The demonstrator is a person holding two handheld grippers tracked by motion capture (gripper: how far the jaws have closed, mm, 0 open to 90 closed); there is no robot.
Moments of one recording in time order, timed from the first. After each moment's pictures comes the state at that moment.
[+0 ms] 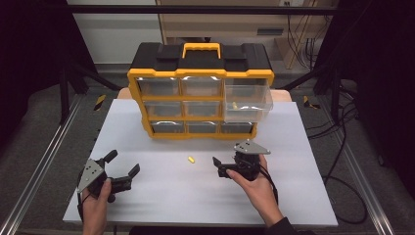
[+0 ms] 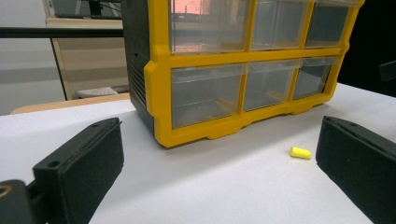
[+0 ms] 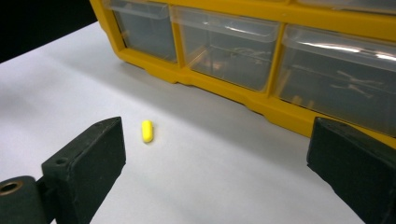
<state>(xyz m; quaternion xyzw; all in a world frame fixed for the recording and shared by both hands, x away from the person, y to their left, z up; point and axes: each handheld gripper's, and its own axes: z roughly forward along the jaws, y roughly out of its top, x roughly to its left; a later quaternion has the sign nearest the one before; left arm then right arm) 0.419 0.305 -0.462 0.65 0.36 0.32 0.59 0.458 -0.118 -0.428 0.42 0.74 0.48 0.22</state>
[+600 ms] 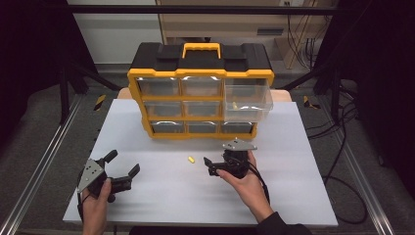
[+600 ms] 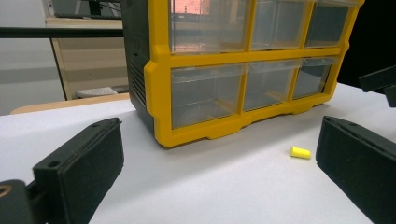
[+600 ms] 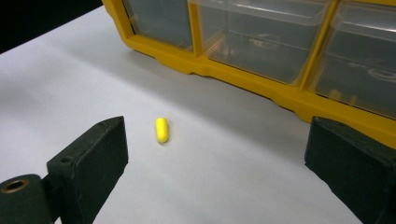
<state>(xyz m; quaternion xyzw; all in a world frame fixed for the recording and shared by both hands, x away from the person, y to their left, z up) 0.419 0.305 -0.462 0.65 0.36 0.31 0.59 0.470 -0.091 -0.436 0.42 0.76 0.46 0.19</state>
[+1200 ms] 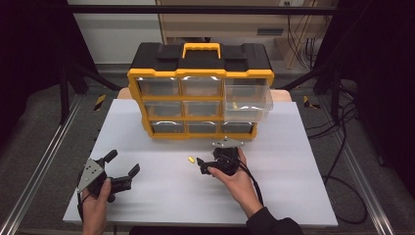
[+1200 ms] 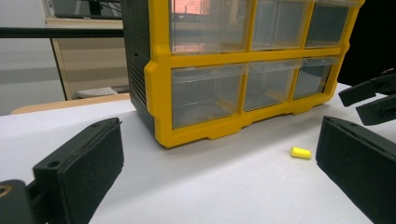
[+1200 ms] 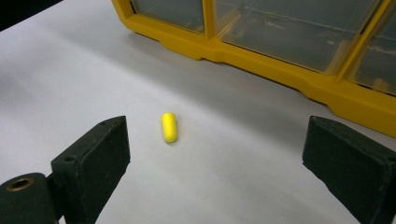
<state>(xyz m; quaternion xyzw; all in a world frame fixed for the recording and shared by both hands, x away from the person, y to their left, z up) 0.419 0.305 -0.462 0.65 0.36 0.31 0.59 0.485 -0.069 -0.449 0.43 0.77 0.44 0.17</state>
